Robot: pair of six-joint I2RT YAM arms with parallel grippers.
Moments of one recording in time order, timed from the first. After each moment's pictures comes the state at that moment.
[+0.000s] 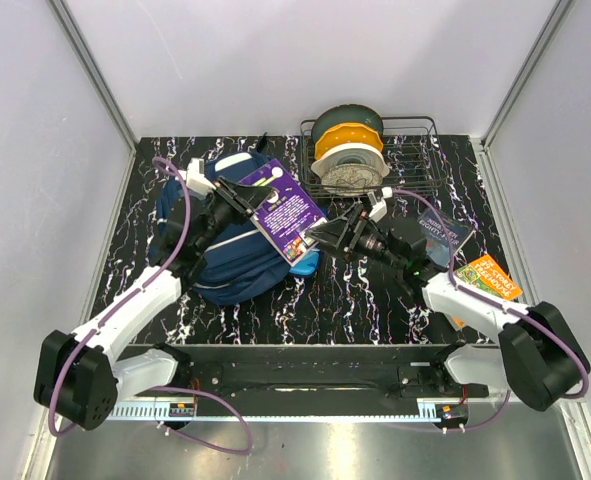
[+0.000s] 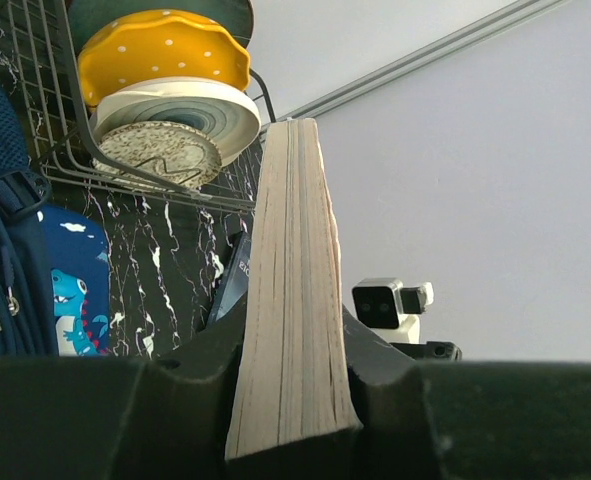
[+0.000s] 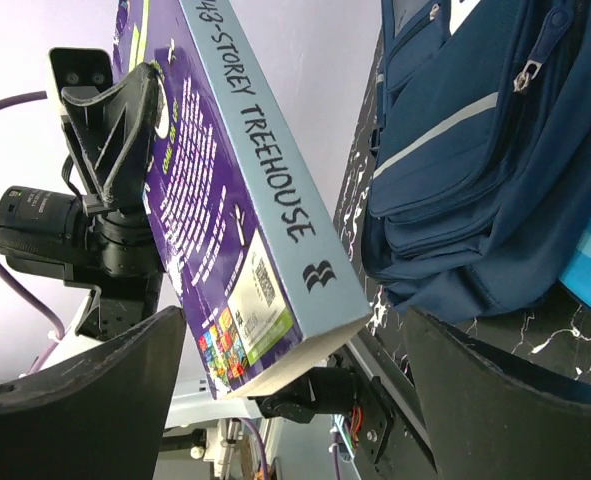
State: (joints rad) left arm -0.41 1.12 0.74 0.38 0.17 -1.06; right arm 0.56 1.22 0.58 0.60 -0.47 1.22
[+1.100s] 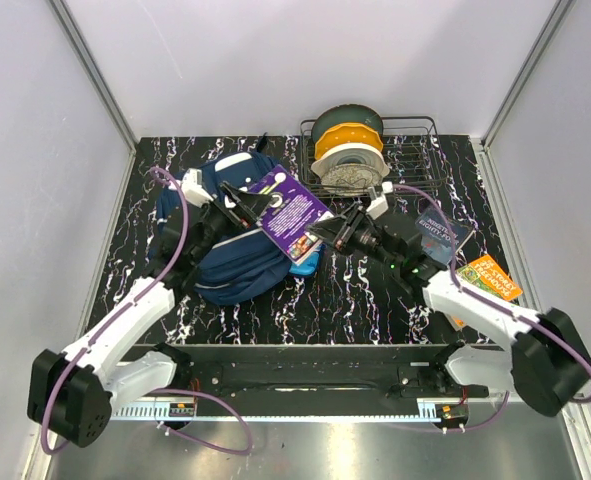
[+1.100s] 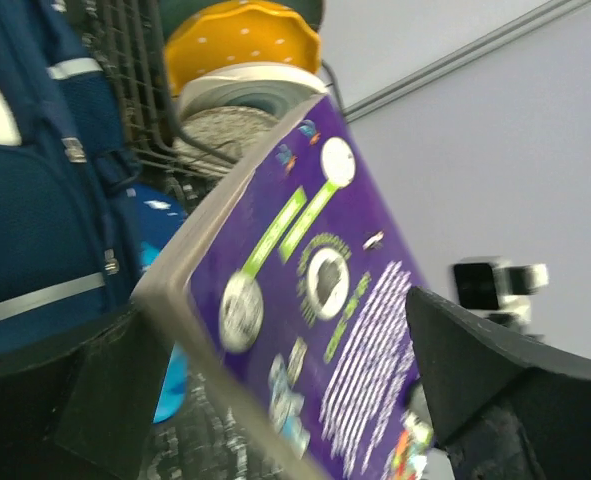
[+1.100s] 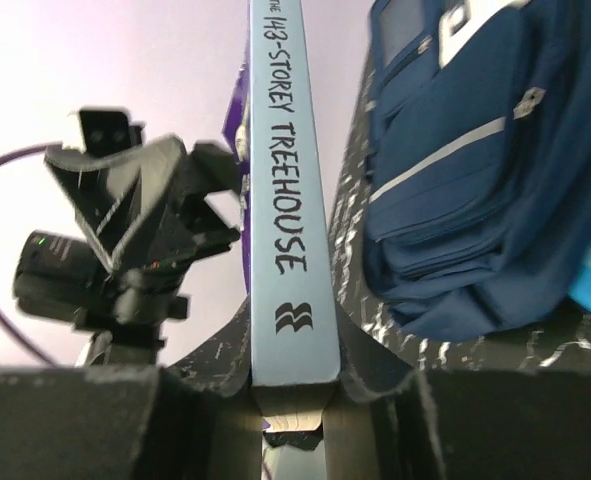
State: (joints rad) left arm -0.41 1.04 0.67 0.30 0.12 -1.00; right arm 0.63 1.25 0.65 0.56 -0.31 1.23
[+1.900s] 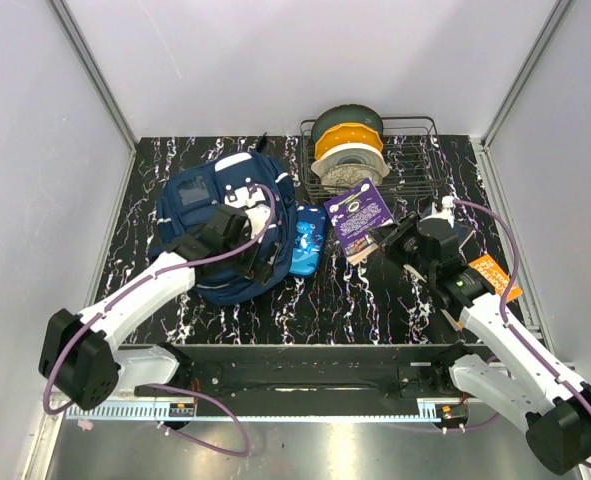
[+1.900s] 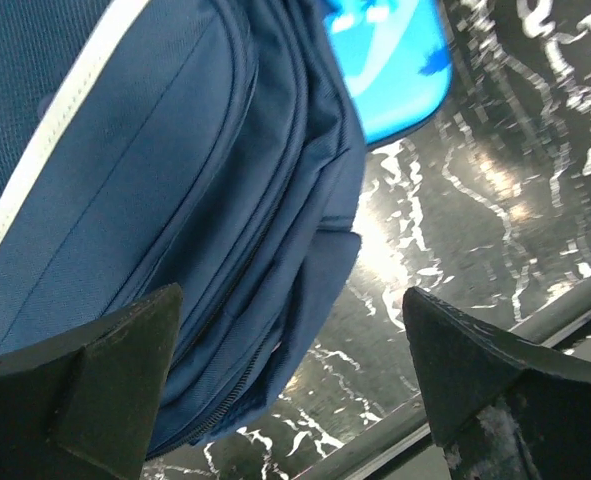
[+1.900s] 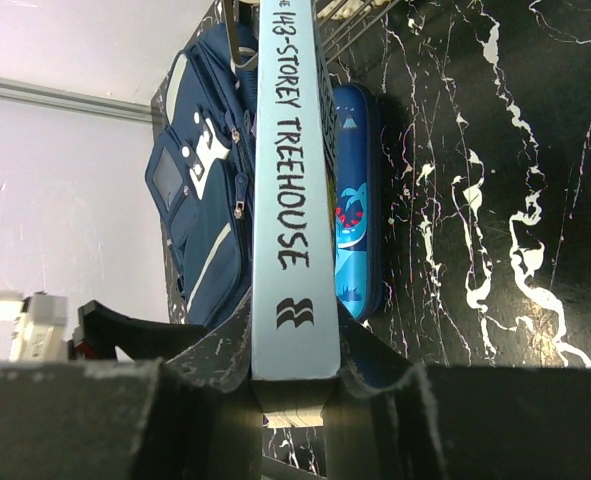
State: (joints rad) left arm -0.57 1.19 0.89 -0.54 0.12 -0.07; right arm 0.45 0.87 0.68 -0.19 0.07 1.08
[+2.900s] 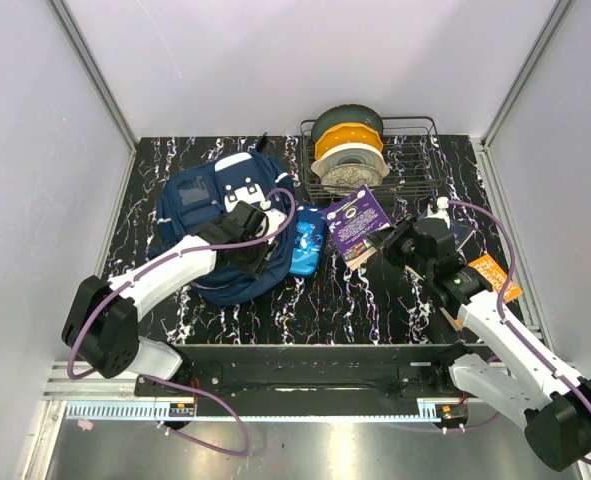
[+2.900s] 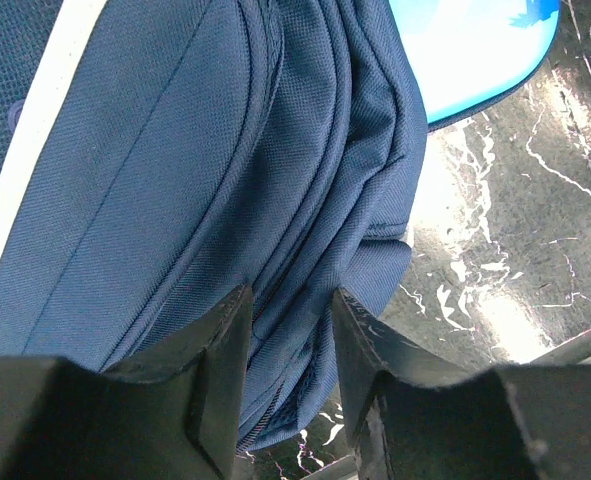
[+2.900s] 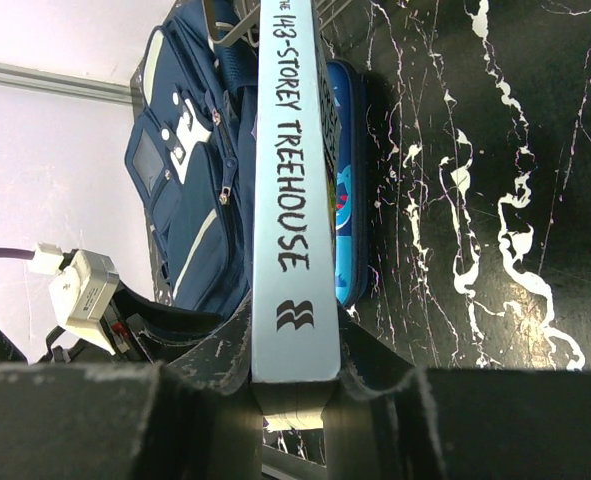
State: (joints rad) left arm -0.60 1.41 0.98 -0.63 0.03 0.00; right arm 0.45 0.90 0.67 -0.21 0.03 1.07
